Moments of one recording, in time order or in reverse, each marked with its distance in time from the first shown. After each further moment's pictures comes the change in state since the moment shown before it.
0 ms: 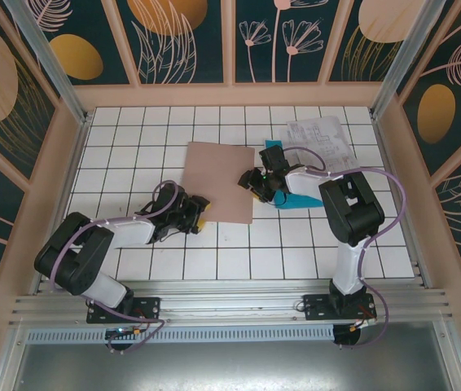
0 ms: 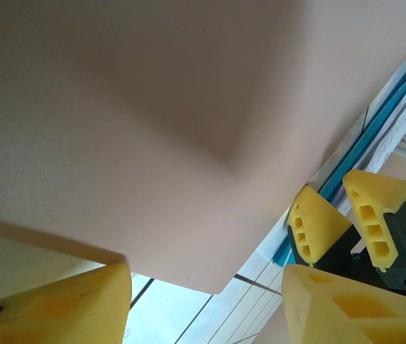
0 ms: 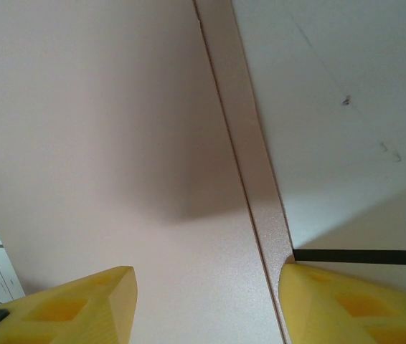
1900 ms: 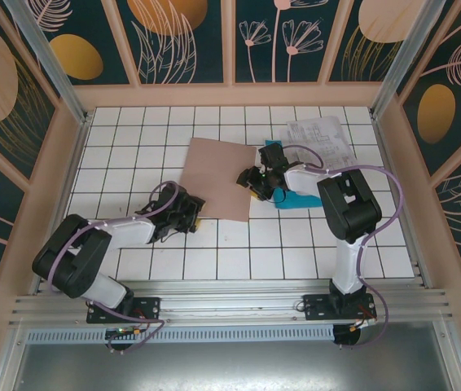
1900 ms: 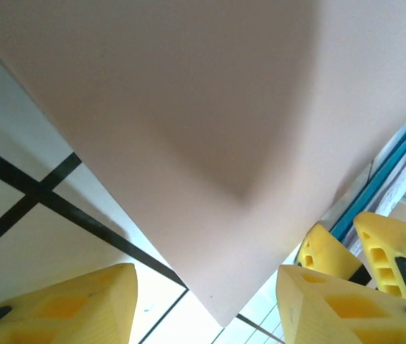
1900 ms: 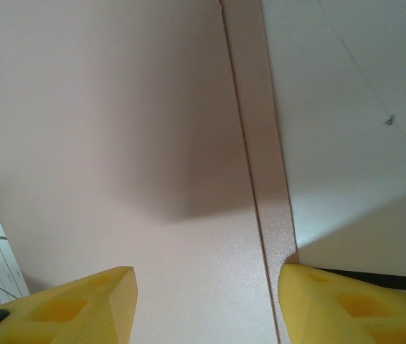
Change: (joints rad) left arm -0.015 -0.029 0.018 -0.090 -0.142 -0.042; right arm -0.011 0.033 0.043 -0.019 -0.042 -0.027
